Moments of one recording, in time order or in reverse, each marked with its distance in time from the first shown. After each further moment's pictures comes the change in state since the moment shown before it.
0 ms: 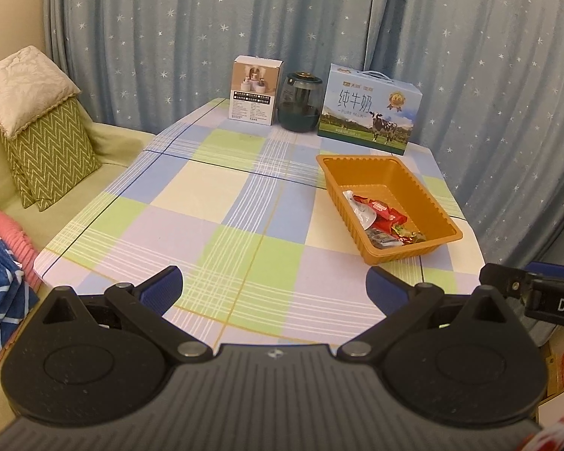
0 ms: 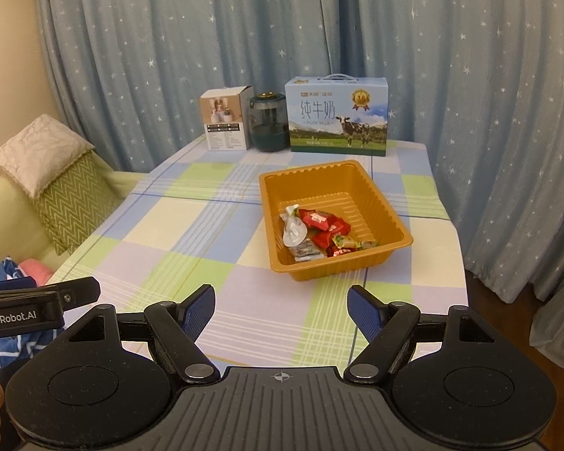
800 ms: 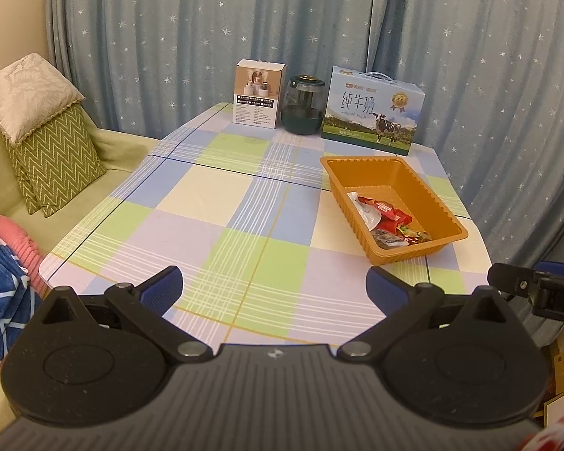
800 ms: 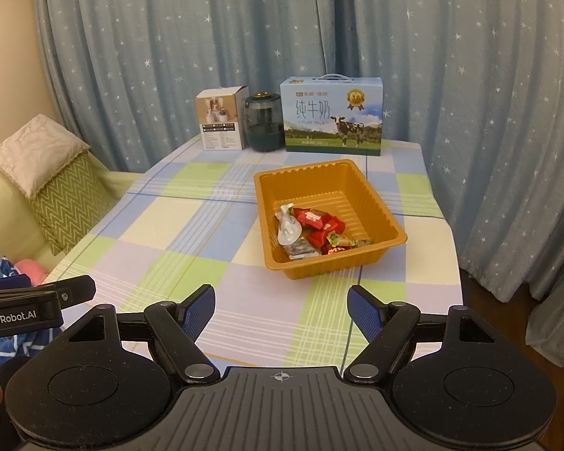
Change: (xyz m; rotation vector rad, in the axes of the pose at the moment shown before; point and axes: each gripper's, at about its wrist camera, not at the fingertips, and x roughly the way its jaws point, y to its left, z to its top) left arm 0.001 0.000 -0.003 0.014 -0.013 0.016; right arm -0.001 -0.003 -0.002 0.005 0.001 -0.007
